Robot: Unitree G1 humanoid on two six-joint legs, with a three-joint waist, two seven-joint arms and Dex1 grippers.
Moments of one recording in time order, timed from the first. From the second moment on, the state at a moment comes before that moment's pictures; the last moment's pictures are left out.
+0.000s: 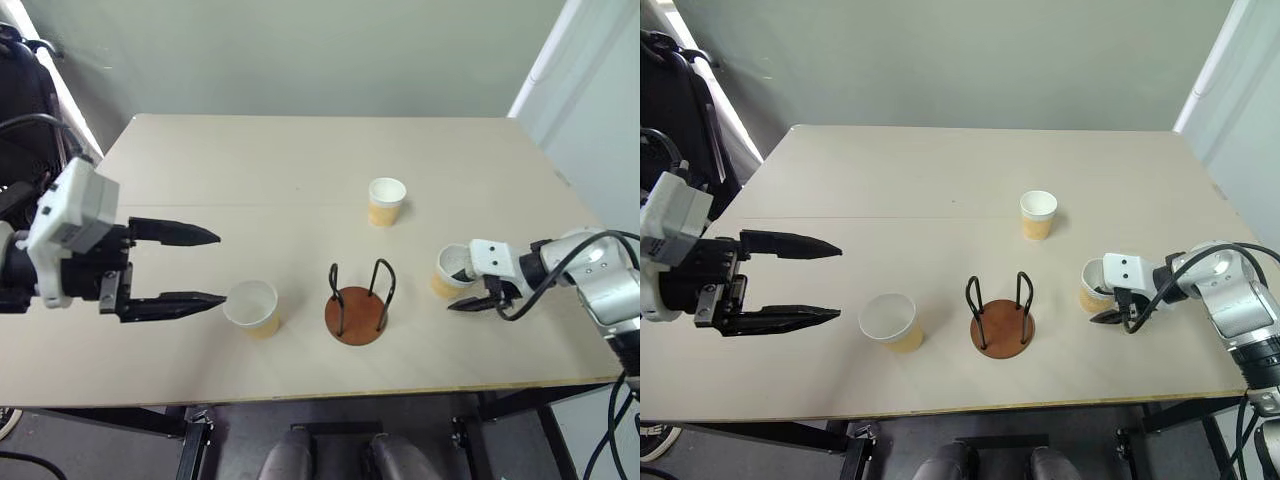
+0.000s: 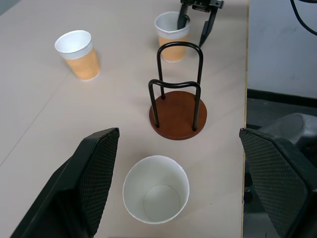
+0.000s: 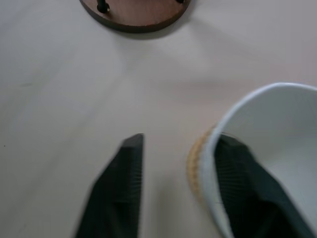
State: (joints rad) left arm -0.23 1.20 0.58 -0.44 -0.80 0.81 -1.34; right arm -0.59 -0.95 0.25 0.07 0.08 0.24 1.40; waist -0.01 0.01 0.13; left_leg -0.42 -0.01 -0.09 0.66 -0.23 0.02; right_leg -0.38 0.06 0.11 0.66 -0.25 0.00
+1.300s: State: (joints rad) left arm -0.20 1.22 0.53 -0.44 -0.83 0.77 -1.28; right arm -0.87 -0.74 0.29 -0.24 0.42 0.52 1.44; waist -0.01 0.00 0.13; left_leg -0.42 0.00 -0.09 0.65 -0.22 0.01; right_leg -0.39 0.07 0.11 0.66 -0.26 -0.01
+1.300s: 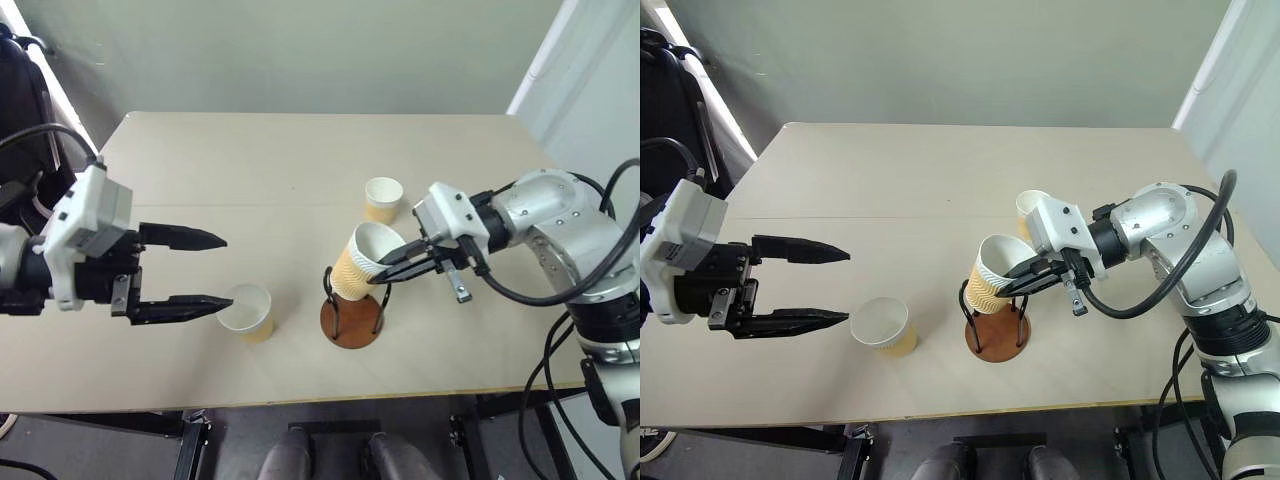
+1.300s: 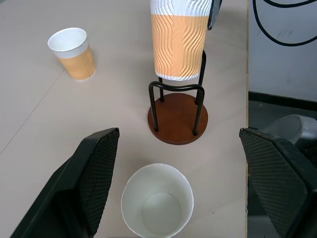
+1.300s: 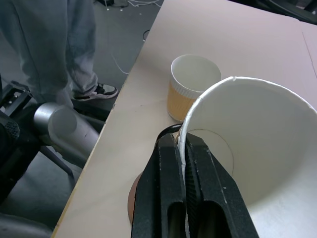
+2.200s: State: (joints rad) left arm -0.20 1.21 0.53 -0.46 -0.84 0.77 -1.25; right arm -1.33 -0.47 0.37 0.87 -0.03 -0.04 1.22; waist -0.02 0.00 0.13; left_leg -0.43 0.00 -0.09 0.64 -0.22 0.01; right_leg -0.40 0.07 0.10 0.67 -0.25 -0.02
